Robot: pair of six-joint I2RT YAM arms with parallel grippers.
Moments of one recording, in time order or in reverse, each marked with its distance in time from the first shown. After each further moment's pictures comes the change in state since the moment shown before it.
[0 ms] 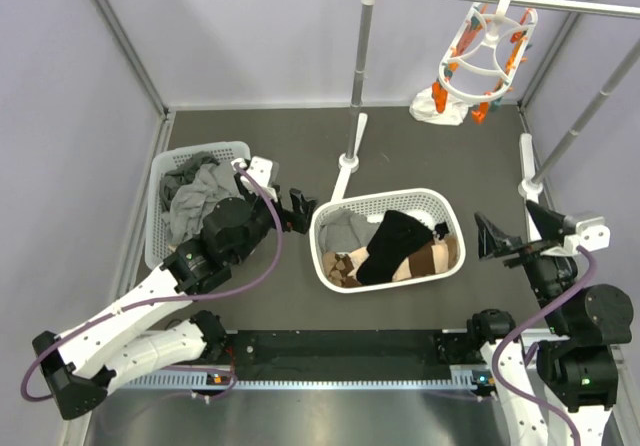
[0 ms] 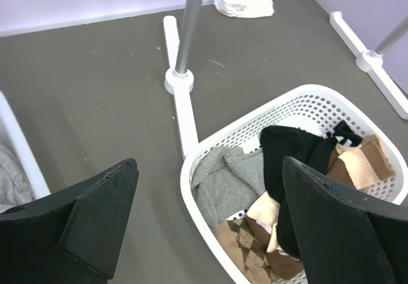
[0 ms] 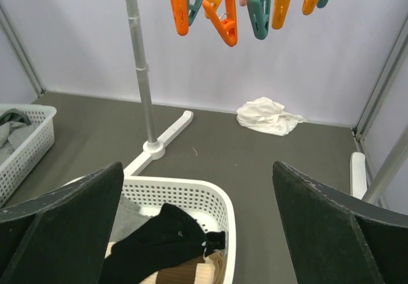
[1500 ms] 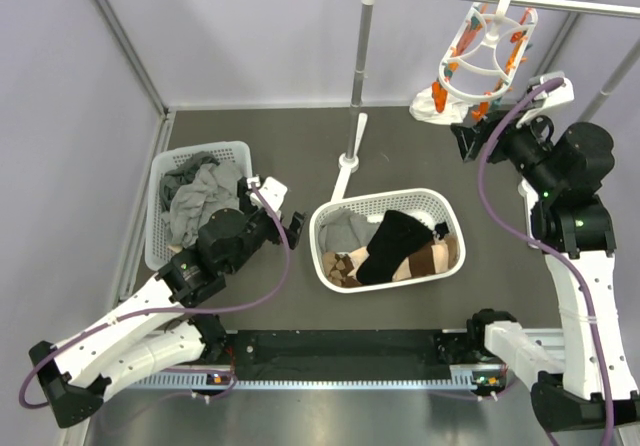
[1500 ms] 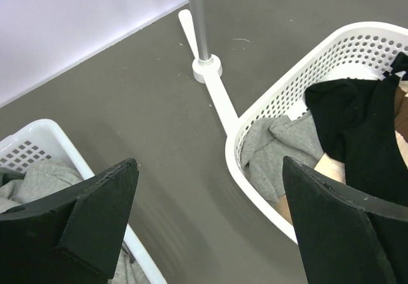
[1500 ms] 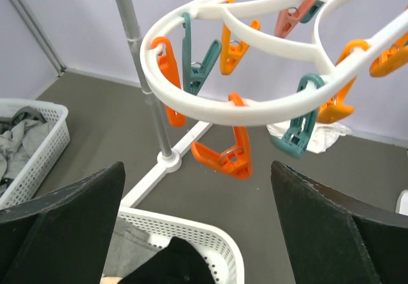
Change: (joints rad) left arm 0.000 -0.087 -0.090 -0.011 0.063 0.341; right arm 0.000 0.734 0.386 0.143 -0.142 0.005
